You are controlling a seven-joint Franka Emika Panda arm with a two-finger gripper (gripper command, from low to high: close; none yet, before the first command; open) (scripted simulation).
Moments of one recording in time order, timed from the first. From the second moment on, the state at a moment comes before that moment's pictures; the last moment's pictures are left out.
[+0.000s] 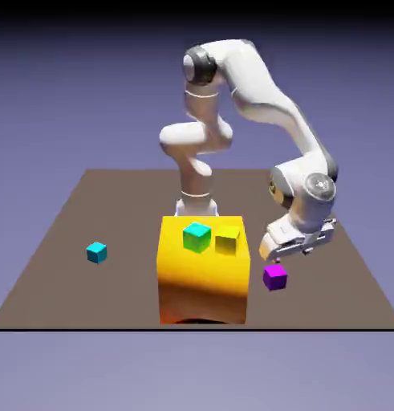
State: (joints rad) arm 0.27 0.44 0.26 -2.05 0.07 1.96 0.93
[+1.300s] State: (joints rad) arm 0.39 0.31 -0.29 -1.66 0.11 1.41 1.17
